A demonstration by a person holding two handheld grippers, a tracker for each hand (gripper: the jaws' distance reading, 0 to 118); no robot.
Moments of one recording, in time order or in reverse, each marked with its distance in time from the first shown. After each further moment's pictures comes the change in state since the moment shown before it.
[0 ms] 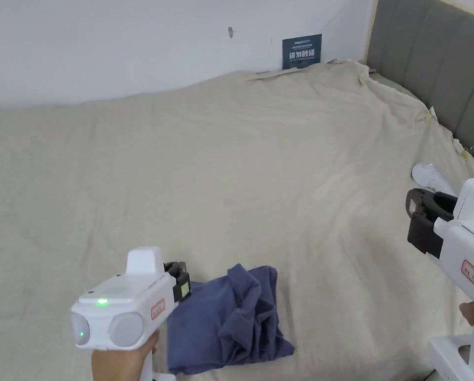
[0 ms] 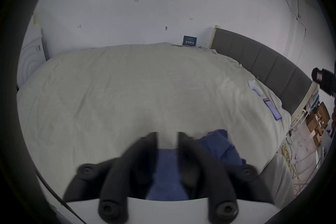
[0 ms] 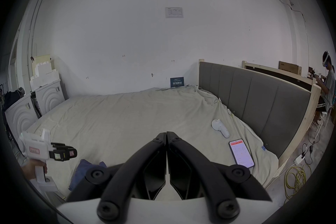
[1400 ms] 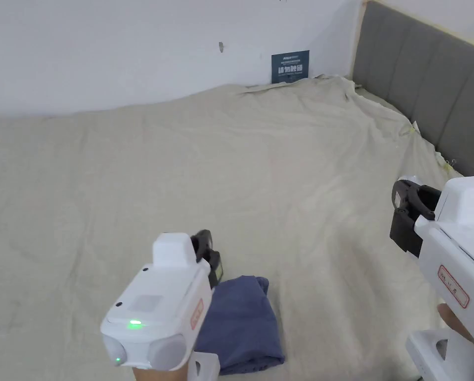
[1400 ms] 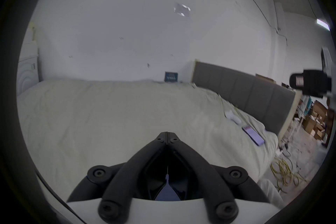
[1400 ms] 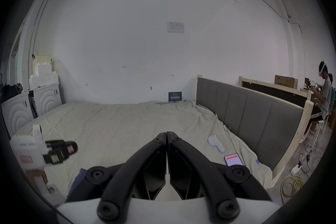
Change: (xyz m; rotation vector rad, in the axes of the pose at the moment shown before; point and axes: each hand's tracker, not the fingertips) left arm 0.064 0.034 0.046 0.378 -0.057 0.004; right arm -0.029 0.015 0.020 0.136 -0.034 0.059
